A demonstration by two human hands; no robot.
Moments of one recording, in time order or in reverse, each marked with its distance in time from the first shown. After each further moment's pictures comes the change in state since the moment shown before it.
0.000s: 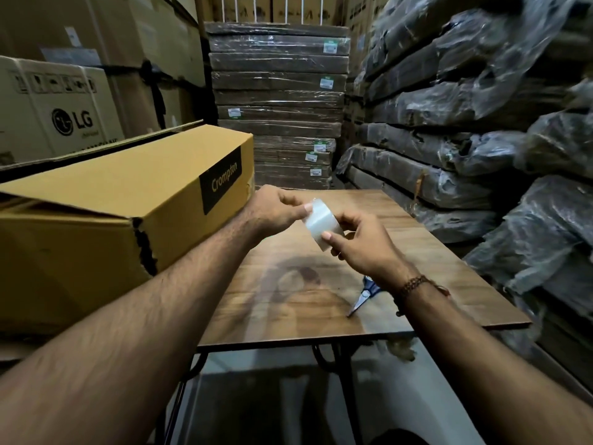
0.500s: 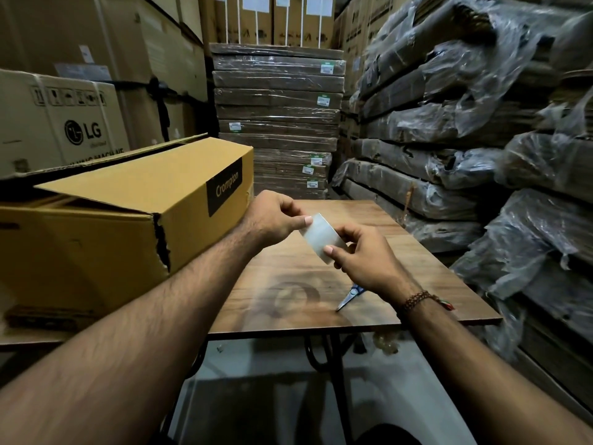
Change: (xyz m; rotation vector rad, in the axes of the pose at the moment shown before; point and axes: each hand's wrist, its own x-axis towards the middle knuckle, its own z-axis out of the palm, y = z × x) left_hand -0.052 0.029 0.001 0.040 0.072 0.074; right_hand -0.042 -0.011 -0.019 -0.109 0.022 -0.035
